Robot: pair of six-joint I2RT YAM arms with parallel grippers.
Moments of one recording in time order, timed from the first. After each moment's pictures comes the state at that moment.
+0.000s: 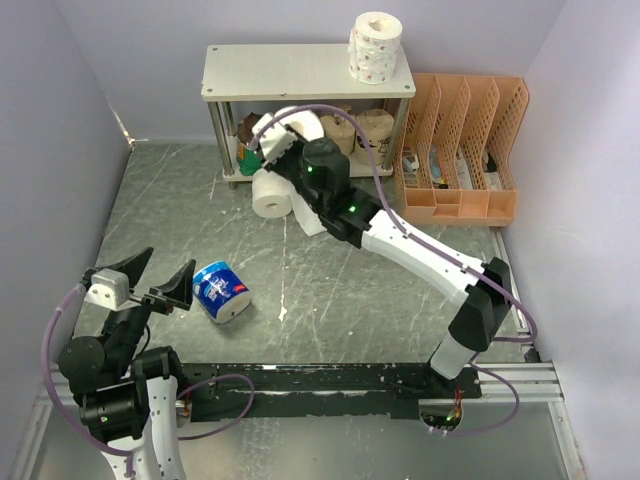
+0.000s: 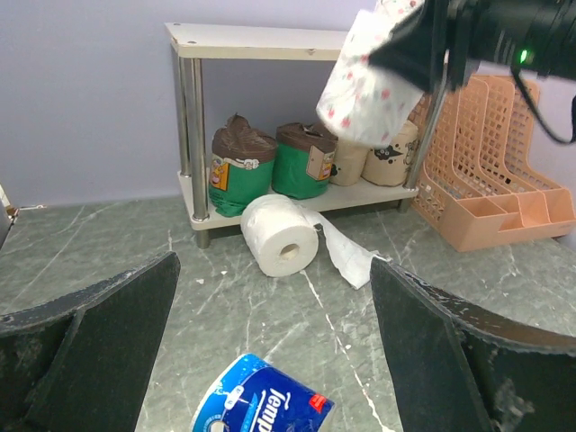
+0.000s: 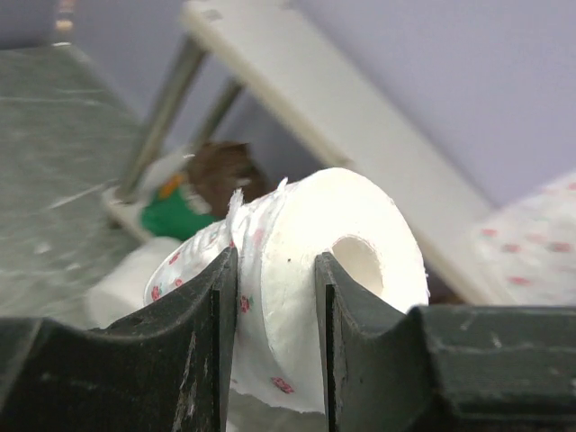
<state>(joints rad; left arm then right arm) 0.25 0.01 0.70 -0.39 0.52 -0.26 0.89 1.65 1.57 0.09 0.29 -0.58</state>
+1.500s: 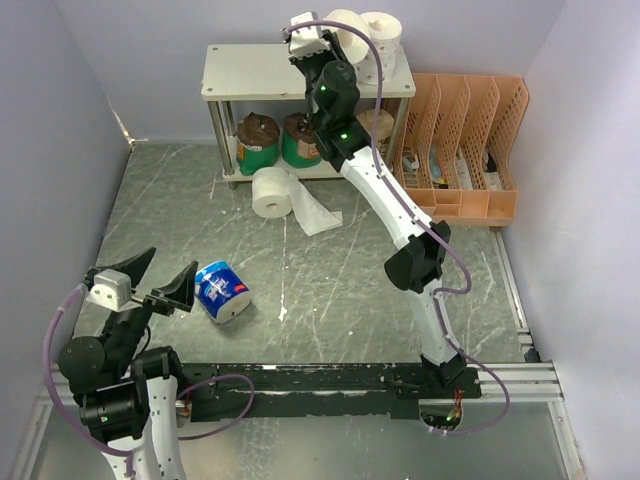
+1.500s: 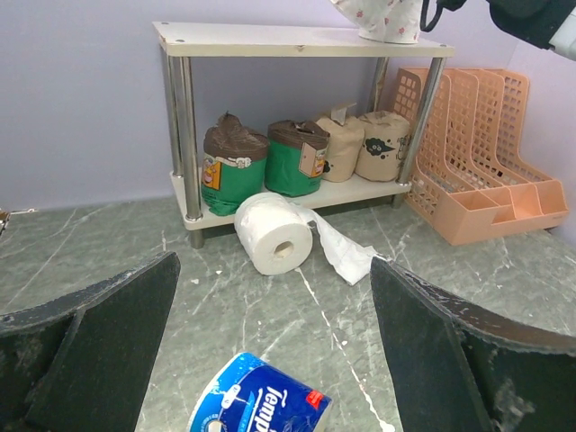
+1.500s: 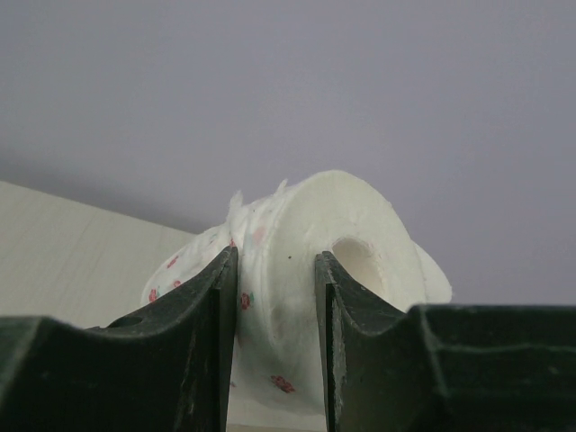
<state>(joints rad) 0.25 0.01 0.70 -0.39 0.55 -0.26 0.64 2.24 2.51 0.18 0.54 -0.71</state>
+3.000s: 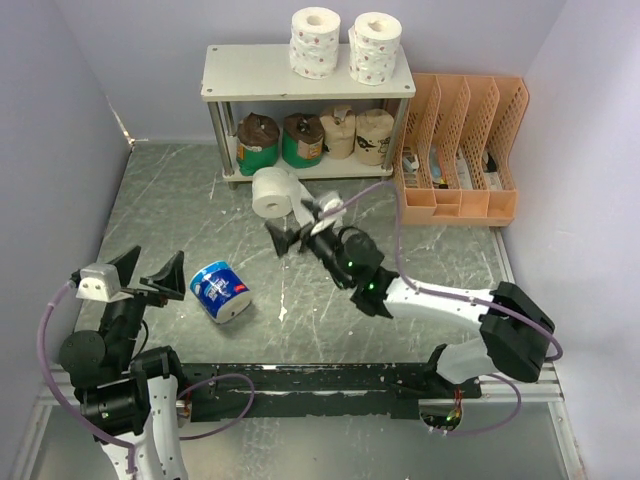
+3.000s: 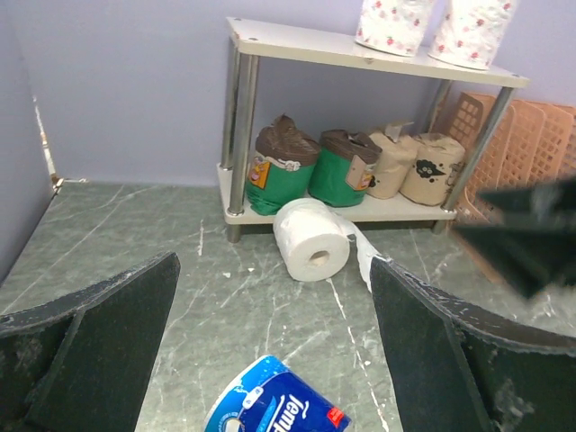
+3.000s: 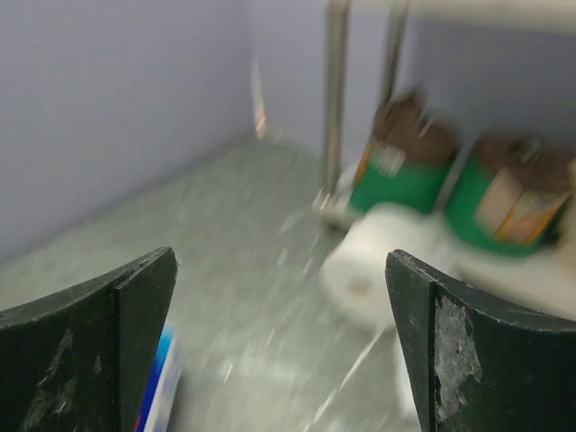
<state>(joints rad) 0.28 0.02 0.70 -0.40 0.42 -0.28 0.98 1.38 0.86 0.84 0.30 -0.10</state>
